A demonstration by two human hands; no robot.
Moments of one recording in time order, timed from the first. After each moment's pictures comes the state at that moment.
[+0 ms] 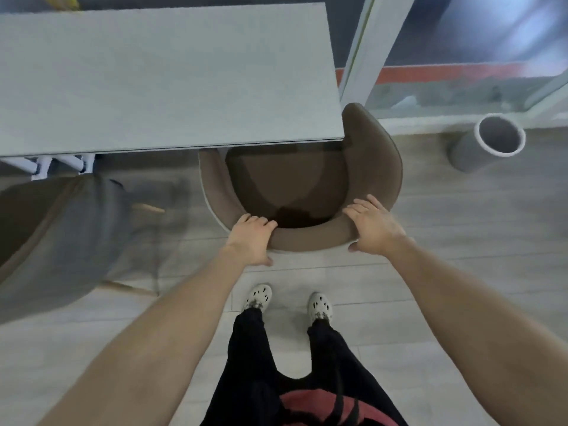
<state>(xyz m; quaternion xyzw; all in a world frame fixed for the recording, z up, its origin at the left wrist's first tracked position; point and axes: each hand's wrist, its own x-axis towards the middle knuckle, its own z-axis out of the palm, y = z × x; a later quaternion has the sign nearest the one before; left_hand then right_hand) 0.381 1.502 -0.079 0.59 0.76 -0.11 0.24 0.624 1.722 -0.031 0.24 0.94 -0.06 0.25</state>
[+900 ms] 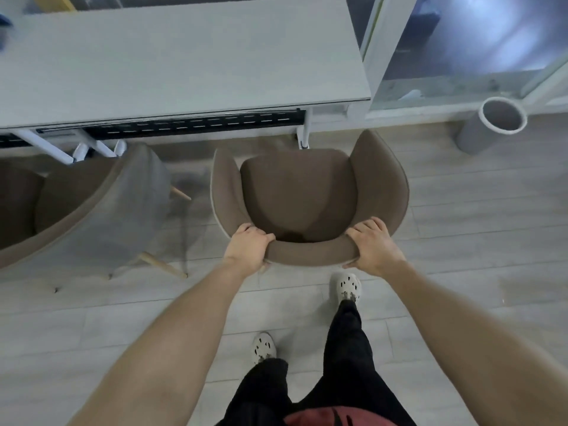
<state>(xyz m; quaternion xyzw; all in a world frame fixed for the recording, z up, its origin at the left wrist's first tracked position) 0.400 1.274 -0.090 0.60 0.77 -0.10 0.20 0.681 1.480 -0.076 0.27 0.94 -0.09 0.16</state>
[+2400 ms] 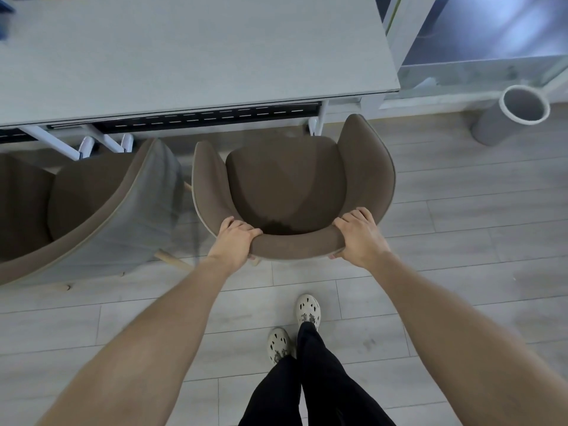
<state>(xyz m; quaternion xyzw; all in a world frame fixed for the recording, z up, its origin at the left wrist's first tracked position) 0.306 1.222 -0.093 0.58 0.79 -0.07 0.22 0.578 1.434 -0.080 0.28 0.95 -0.10 0.11</state>
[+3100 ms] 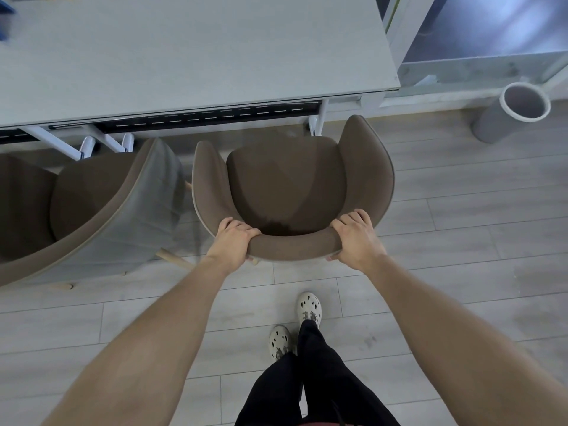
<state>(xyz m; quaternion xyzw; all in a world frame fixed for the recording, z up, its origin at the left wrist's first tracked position) 0.303 1.215 -0.087 0.57 0.79 -0.07 0.23 0.576 1.420 -0.082 0.30 0.94 -0.09 0.13</state>
